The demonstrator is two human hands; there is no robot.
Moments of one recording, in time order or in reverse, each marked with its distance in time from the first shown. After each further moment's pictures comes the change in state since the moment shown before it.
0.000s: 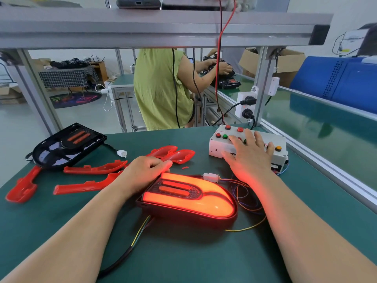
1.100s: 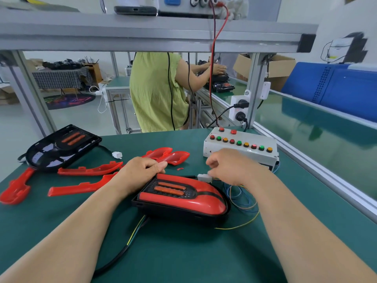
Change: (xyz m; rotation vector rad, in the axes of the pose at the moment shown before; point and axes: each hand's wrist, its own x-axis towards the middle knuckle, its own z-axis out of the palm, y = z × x) left_hand -0.001 -0.001 0.000 -0.017 -0.005 -0.008; right_hand -0.033 -0.036 -0.060 0.223 -0.439 -0.235
